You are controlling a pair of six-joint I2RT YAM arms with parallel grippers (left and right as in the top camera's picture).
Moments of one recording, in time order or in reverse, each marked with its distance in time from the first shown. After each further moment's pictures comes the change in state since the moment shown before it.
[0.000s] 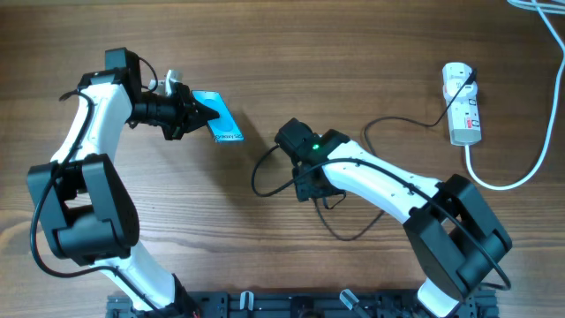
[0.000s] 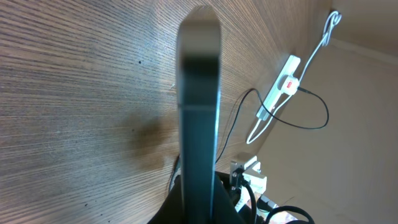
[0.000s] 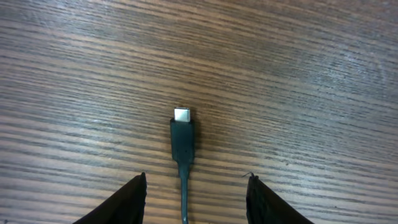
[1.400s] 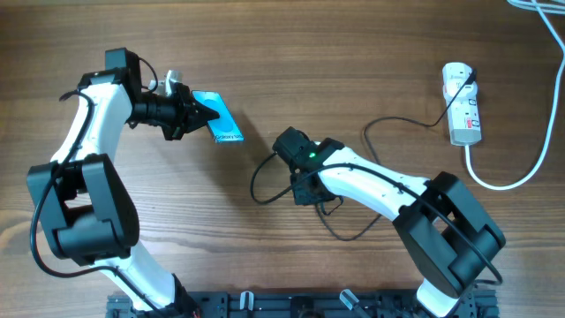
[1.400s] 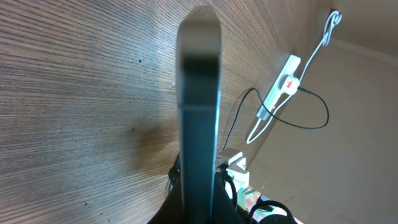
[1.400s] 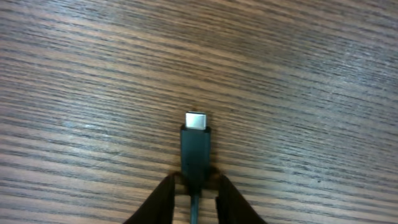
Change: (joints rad) left arm 0.000 0.000 0.000 -0.003 0.000 0.000; right arm 0.021 0.028 -0.051 0.077 -0.004 0.008
